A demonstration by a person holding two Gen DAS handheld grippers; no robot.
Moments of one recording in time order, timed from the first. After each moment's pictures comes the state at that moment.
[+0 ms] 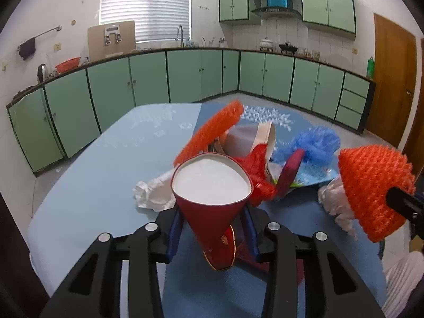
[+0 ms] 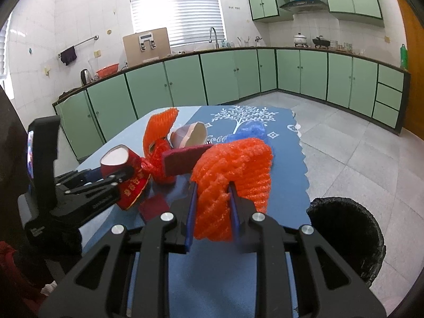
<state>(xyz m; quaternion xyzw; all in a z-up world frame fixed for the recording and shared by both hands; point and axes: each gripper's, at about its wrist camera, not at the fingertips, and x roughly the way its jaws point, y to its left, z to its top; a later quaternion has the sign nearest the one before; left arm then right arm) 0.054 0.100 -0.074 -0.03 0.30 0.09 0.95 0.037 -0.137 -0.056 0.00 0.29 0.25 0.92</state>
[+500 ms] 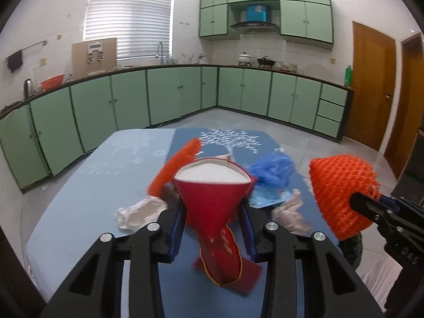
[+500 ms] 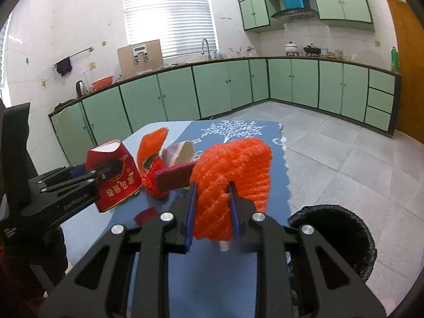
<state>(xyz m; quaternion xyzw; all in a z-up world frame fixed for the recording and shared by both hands) 0.046 0.063 -0.032 -0.02 0.27 0.03 0.96 0.033 -0.168 -0.039 0.01 0.26 0.23 0.94</state>
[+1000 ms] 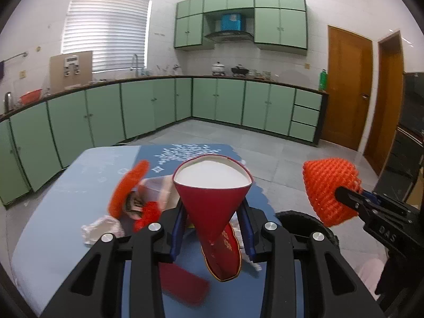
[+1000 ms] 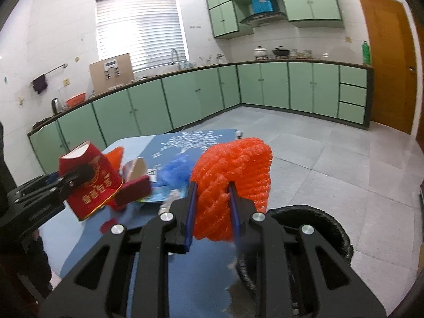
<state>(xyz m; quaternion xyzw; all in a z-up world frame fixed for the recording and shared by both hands) 0.051 0.010 -0.018 -0.01 0.24 -0.04 0.97 0.044 -0.238 -0.037 0.04 0.25 0.15 0.96</state>
